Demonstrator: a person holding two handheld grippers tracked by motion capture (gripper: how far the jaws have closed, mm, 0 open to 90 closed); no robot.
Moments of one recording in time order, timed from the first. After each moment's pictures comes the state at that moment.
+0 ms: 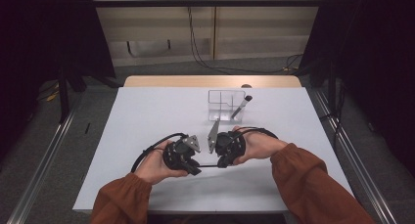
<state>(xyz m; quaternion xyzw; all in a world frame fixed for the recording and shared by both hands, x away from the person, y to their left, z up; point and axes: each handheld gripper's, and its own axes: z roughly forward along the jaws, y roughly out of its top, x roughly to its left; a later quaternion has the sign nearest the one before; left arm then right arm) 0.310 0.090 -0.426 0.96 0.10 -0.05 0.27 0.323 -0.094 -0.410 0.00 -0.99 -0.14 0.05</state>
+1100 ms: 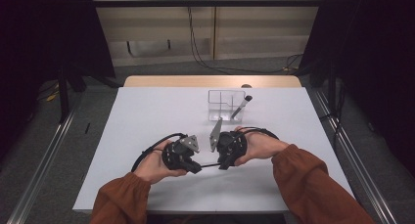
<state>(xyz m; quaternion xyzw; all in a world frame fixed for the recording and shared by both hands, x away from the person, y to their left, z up) 0.310 0.093 -0.424 0.95 0.10 -0.05 0.29 0.327 -0.100 -0.415 -0.01 -0.99 -0.16 0.05</state>
